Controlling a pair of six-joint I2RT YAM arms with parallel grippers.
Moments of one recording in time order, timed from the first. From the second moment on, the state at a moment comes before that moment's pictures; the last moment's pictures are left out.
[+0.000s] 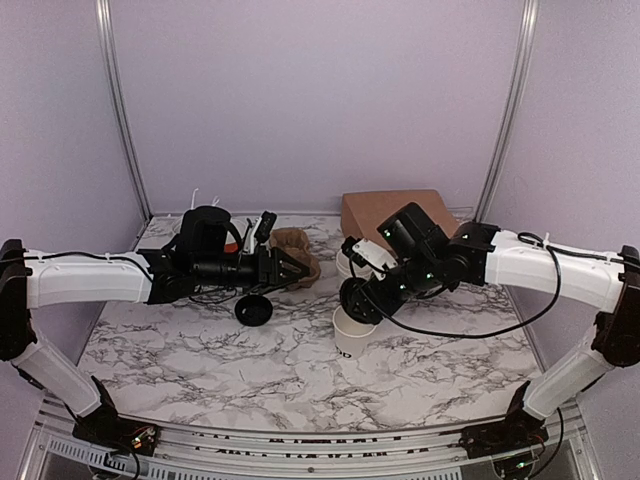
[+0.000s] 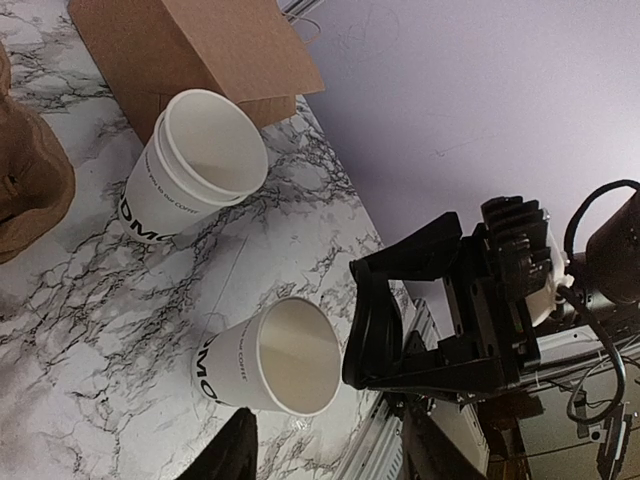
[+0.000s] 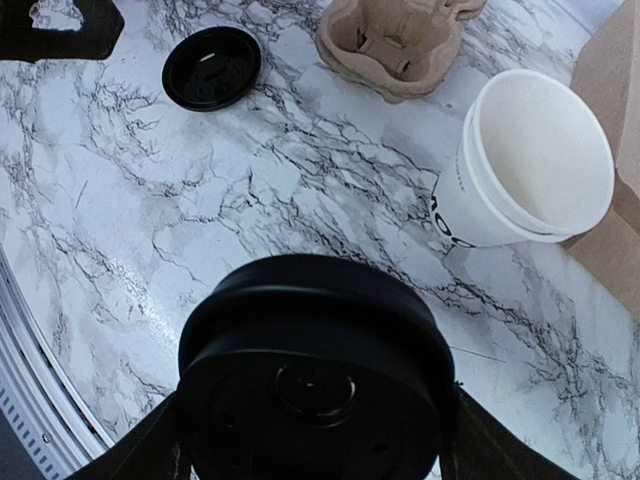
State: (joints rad) left arm -0.79 1.50 0.95 0.18 0.45 -0.79; right arm 0.88 1.45 1.20 -0.66 0.00 0.08
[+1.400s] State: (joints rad) left arm -0.79 1.48 0.92 0.16 0.44 -0.79; right arm 0.88 1.58 1.27 -0.72 -0.04 0.09
